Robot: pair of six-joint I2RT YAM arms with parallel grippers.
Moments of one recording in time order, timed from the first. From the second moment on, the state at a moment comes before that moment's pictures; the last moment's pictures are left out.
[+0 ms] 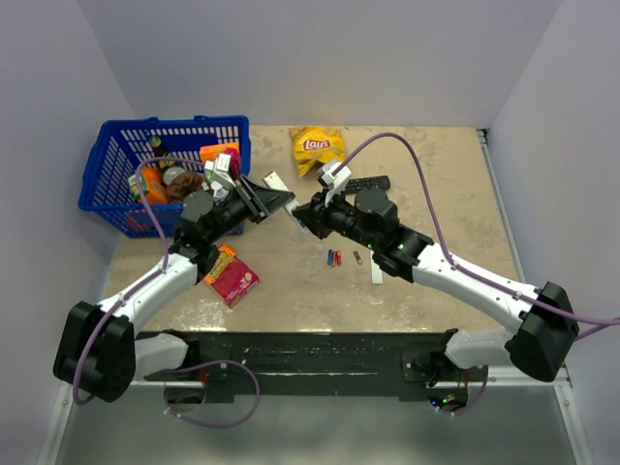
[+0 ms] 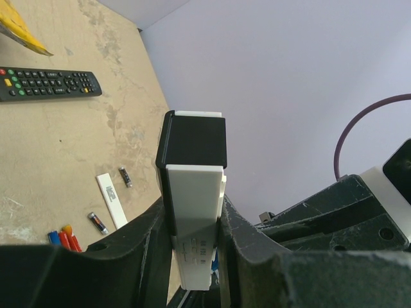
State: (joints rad) left arm -0.37 1.20 0.65 0.60 0.46 -1.10; right arm 0.84 1.29 0.99 0.16 -0.07 0.17
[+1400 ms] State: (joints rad) left arm -0.37 1.19 0.65 0.63 0.46 -1.10; right arm 0.85 1.30 1.00 0.13 -0.07 0.18
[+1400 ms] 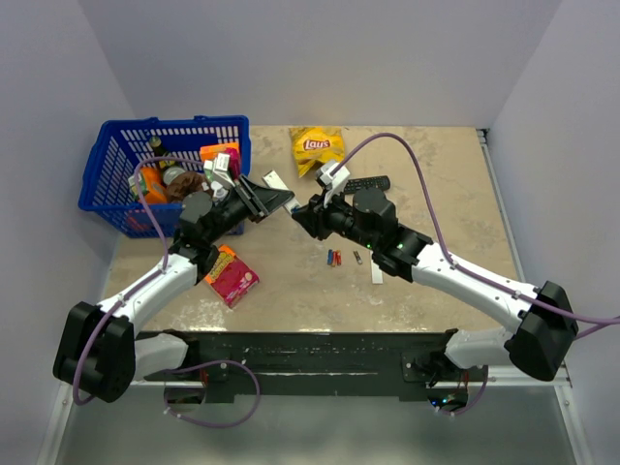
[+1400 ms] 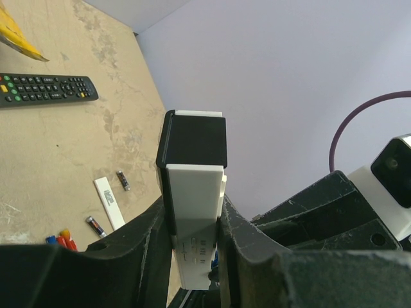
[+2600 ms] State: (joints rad) left arm -0.37 1.24 0.65 0.67 0.49 -1.10; right arm 0.86 1.29 1.02 0.08 -0.10 0.16
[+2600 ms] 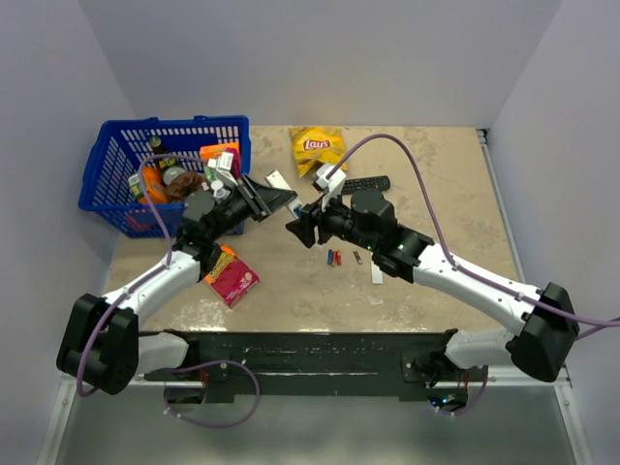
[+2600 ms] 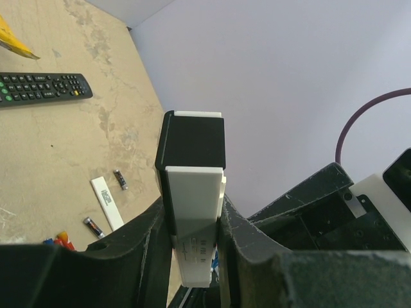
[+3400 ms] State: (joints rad) left arm -0.37 1.27 0.70 0.70 0.63 -1.10; right arm 0.66 1.17 1.16 -0.09 -0.32 -0.02
